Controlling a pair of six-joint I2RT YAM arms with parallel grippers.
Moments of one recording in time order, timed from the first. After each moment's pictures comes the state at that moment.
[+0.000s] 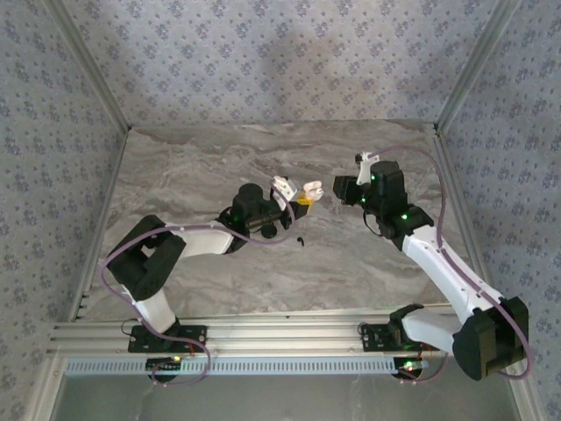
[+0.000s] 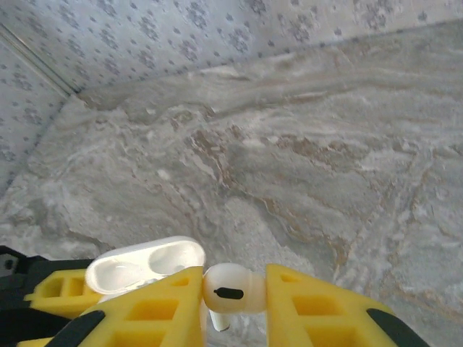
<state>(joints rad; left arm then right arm) -0.76 1.72 0.84 0.75 0.37 0.01 0.37 1.12 0.89 -0.20 -0.13 0.35</state>
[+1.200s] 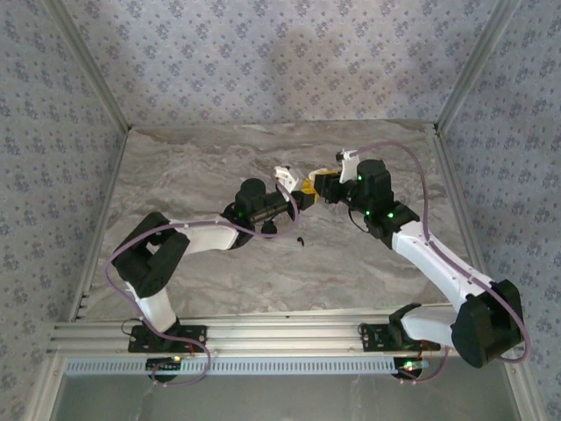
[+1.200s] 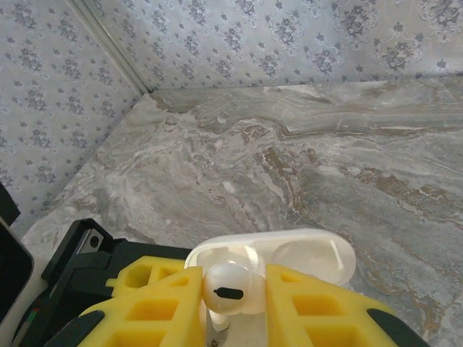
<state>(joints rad) -0.77 1.76 0.91 0.84 0.36 -0.11 0.46 1.20 0.89 -0.02 -0.21 0.32</state>
